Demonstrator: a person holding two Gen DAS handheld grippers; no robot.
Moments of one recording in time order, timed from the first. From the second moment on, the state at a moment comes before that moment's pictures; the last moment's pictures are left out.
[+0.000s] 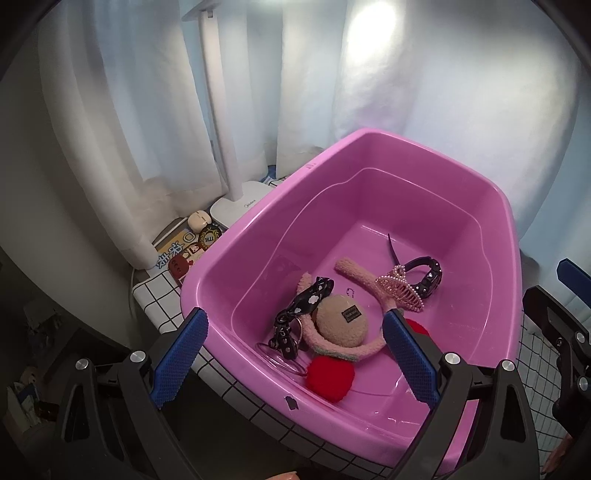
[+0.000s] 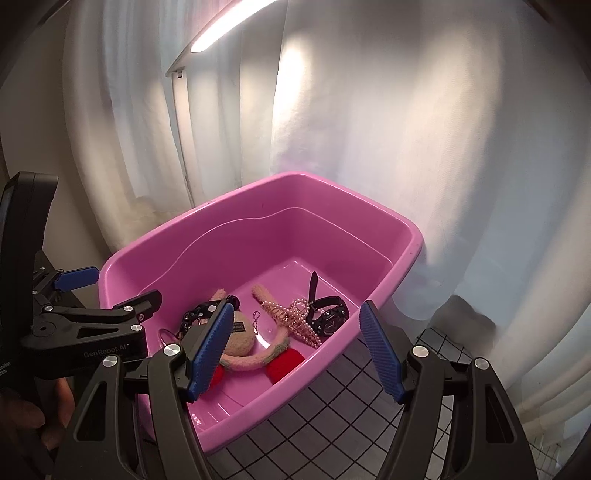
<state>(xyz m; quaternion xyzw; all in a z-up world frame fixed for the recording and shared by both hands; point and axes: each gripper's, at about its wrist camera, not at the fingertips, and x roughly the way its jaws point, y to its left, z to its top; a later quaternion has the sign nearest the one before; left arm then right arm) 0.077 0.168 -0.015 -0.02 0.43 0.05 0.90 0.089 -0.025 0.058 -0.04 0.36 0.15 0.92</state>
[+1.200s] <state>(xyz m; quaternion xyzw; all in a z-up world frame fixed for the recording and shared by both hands) 0.064 0.161 -0.008 -0.02 0.43 0.04 0.90 0.076 -0.033 0.057 -0.03 0.37 0.16 0.92</state>
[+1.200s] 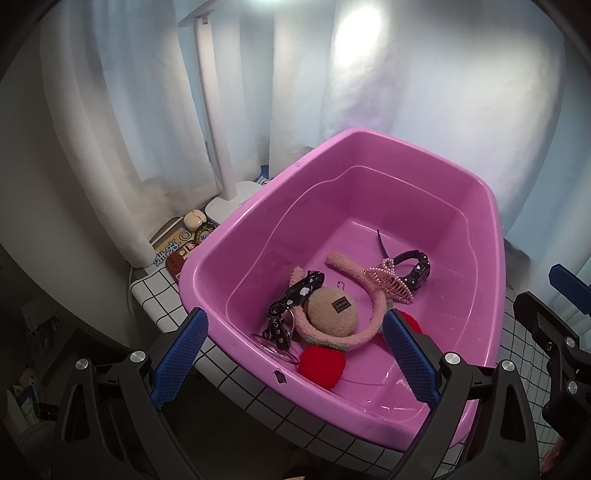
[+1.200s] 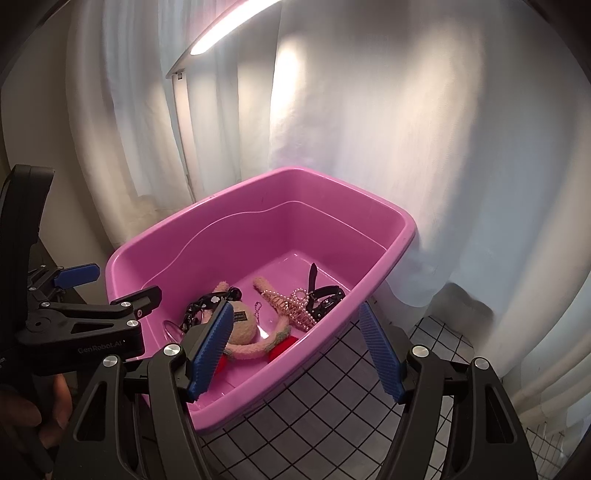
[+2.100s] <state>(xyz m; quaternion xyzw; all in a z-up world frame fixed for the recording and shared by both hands) 0.063 0.163 -0.008 -0.03 0.43 0.04 0.90 0.071 -0.033 0.056 -0.03 0.37 0.16 0.92</state>
